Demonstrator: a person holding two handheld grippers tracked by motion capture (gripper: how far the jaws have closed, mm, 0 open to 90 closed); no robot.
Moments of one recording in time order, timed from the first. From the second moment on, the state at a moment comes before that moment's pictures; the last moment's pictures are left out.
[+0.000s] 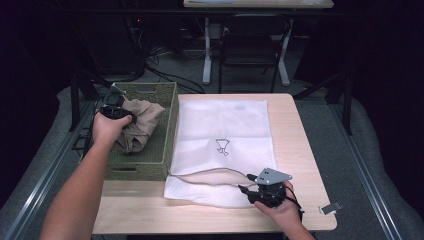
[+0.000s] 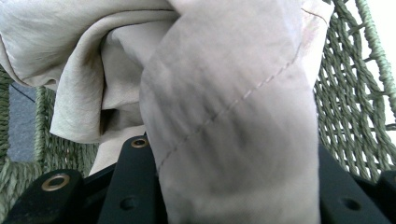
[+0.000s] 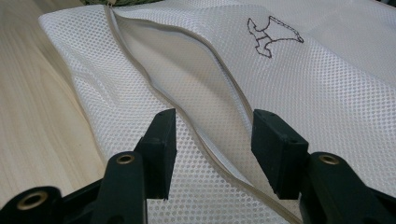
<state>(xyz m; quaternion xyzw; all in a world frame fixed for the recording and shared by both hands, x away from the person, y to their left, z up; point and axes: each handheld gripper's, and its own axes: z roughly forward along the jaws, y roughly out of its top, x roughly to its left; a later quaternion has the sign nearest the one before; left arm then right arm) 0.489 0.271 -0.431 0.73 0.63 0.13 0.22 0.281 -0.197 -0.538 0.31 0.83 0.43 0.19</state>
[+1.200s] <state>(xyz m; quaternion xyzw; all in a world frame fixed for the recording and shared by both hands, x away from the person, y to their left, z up) 0.471 0.265 -0.396 0.78 0.58 0.13 0.21 0.281 -0.197 -0.538 0.31 0.83 0.43 0.19</state>
